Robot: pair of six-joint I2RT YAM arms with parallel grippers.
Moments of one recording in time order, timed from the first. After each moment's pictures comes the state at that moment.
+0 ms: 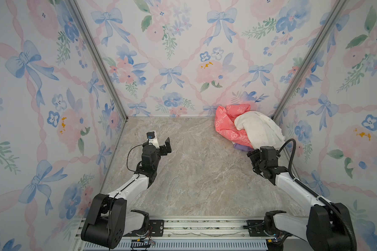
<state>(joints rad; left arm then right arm) -0.23 1.24 0.52 0.55 -0.17 -0.20 0.14 1.22 0.61 -0.14 0.10 1.19</state>
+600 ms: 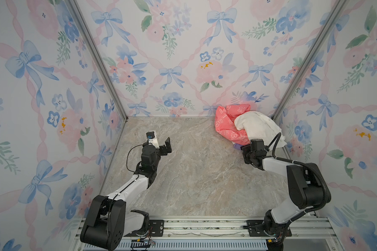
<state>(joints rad) -0.23 1.23 0.52 0.54 -0.16 -0.21 0.13 1.66 0.79 0.12 0.05 1.33</state>
